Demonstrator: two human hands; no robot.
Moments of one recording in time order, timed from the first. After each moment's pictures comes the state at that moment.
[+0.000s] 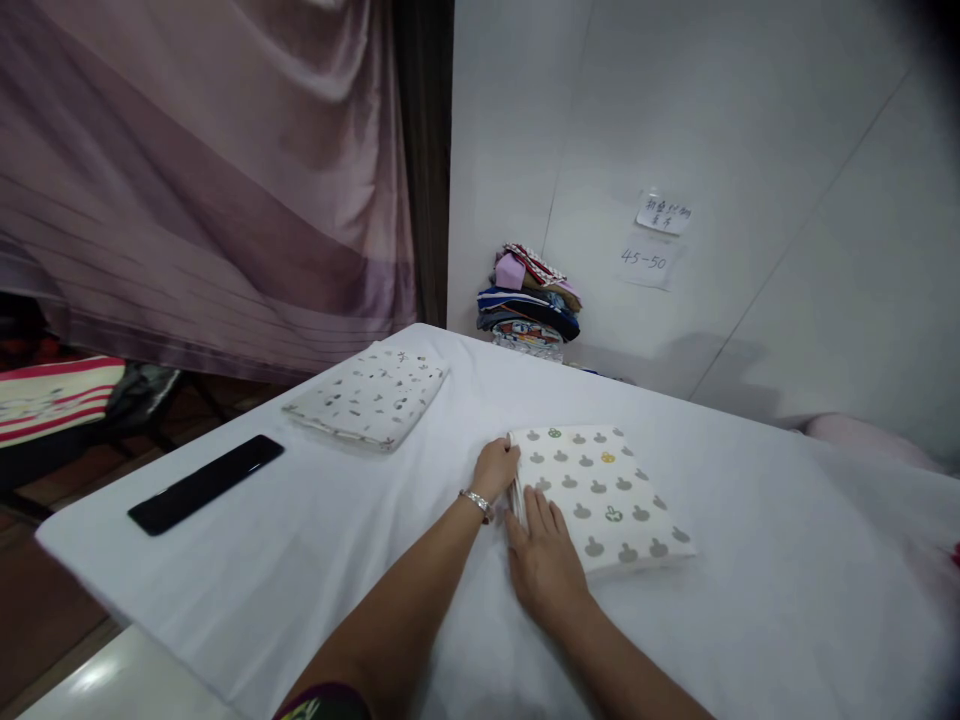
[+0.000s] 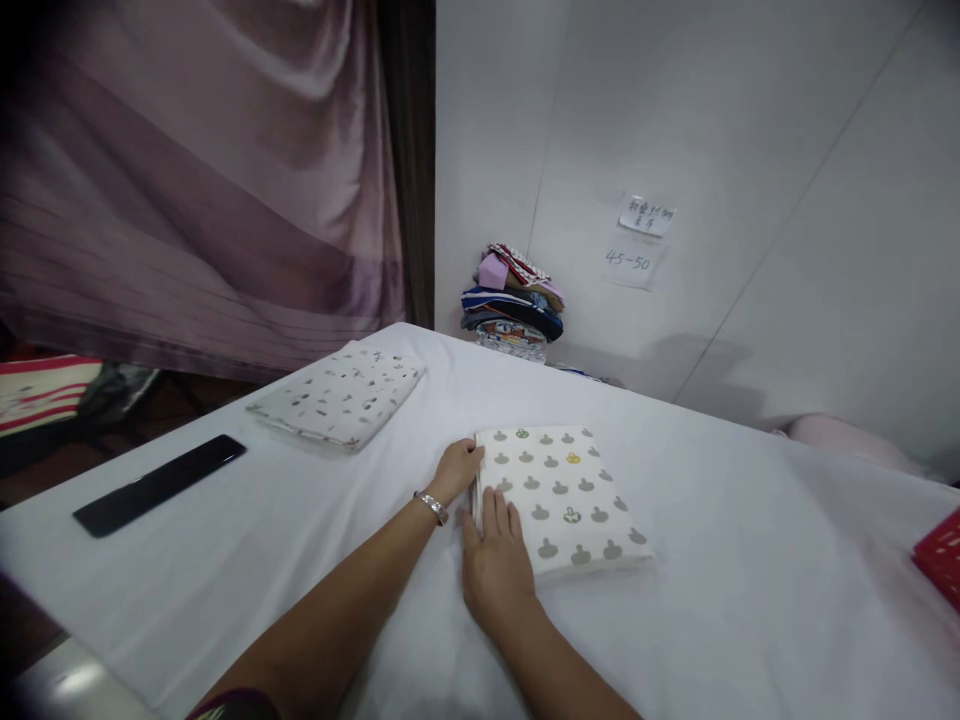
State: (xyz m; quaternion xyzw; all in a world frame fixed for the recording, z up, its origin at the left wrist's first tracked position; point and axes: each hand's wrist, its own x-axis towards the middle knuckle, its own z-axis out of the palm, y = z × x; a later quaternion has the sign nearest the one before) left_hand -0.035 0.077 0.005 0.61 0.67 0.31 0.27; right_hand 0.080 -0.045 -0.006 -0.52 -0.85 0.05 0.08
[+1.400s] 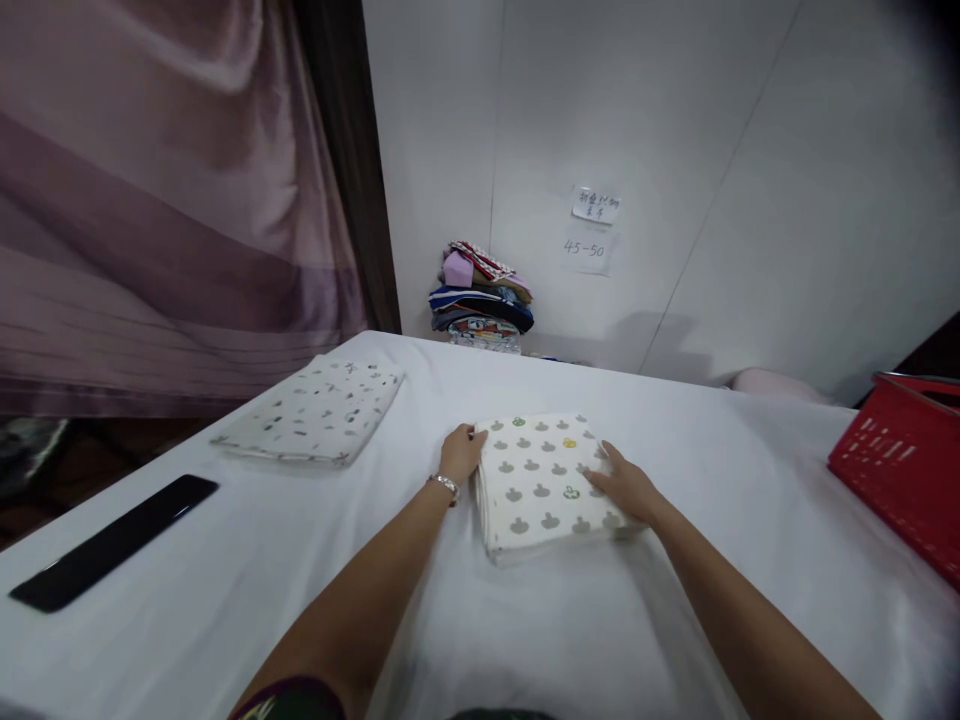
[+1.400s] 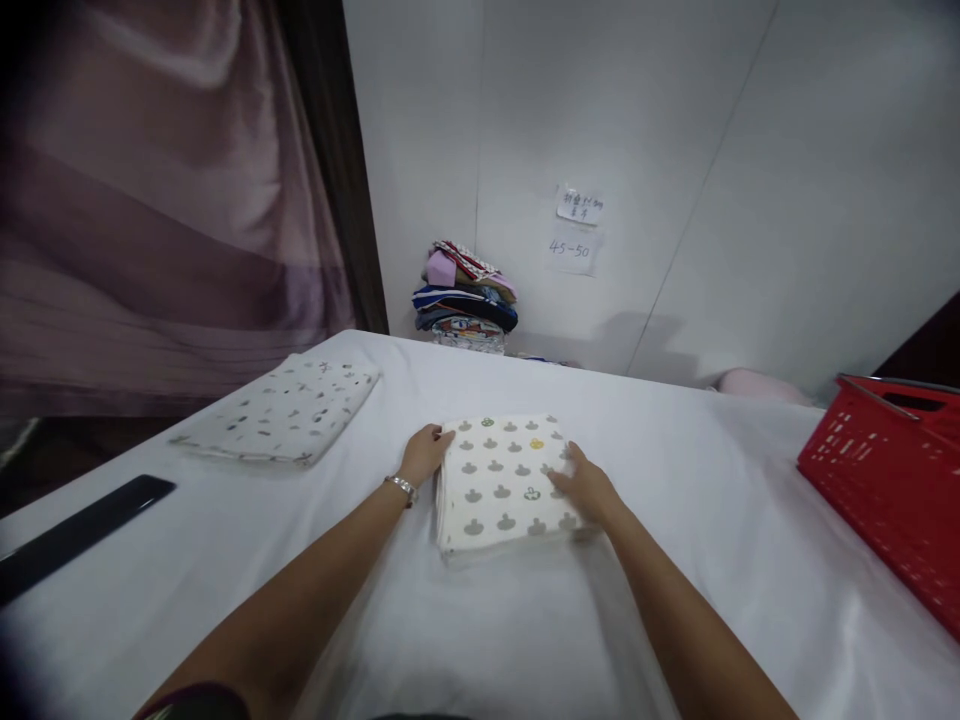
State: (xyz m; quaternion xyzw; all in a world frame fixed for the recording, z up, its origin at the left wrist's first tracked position) left_hand -0.031 0.094 0.007 0.64 0.66 0.30 0.26; right_hand 0.258 -0.003 0.026 -0.76 -0.60 0.18 0.16
